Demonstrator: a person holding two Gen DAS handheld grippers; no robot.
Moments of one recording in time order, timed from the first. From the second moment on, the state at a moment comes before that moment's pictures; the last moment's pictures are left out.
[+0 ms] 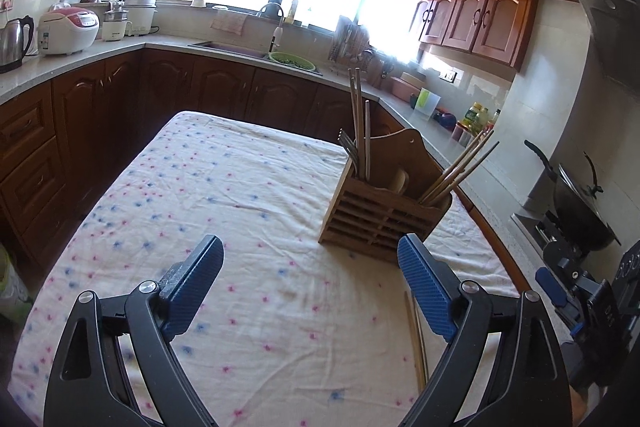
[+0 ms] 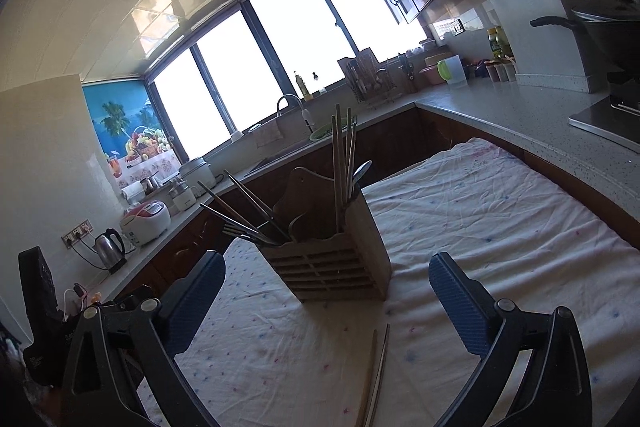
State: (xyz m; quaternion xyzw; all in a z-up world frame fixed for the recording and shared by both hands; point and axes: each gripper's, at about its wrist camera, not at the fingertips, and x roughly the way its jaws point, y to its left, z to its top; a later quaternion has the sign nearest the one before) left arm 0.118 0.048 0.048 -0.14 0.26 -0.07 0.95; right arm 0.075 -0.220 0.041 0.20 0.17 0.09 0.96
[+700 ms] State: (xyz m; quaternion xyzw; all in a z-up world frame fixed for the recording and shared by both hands) left arm 0.042 0.050 0.046 -0.10 0.23 -0.05 0.97; right arm -0.001 -0.191 0.055 0.11 0.12 0.09 0.98
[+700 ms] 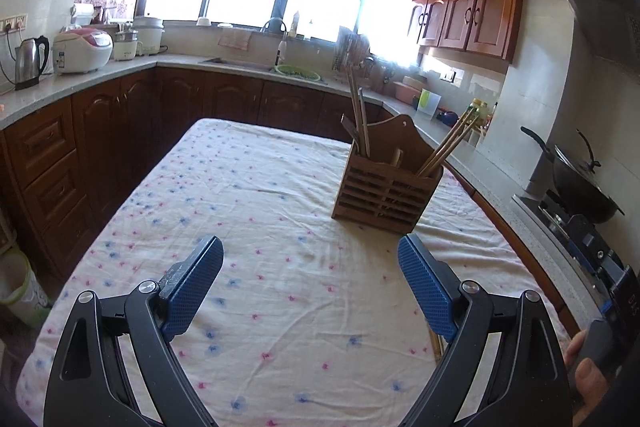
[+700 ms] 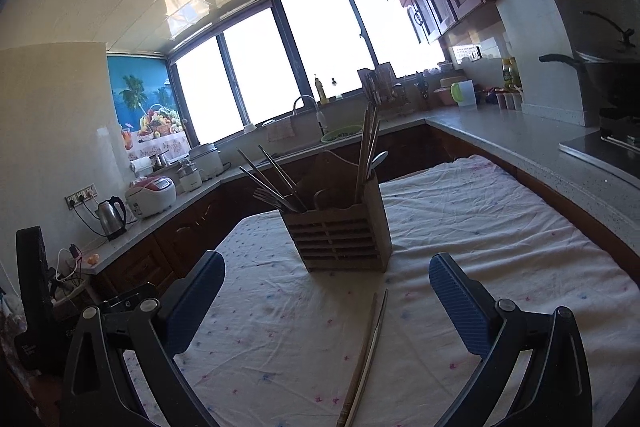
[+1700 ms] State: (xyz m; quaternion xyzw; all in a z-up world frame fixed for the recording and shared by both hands) left arm -0.003 0.008 -0.013 0.00 0.17 0.01 0.98; right arm -0.050 -0.178 0.001 0.00 0.09 0.03 1.00
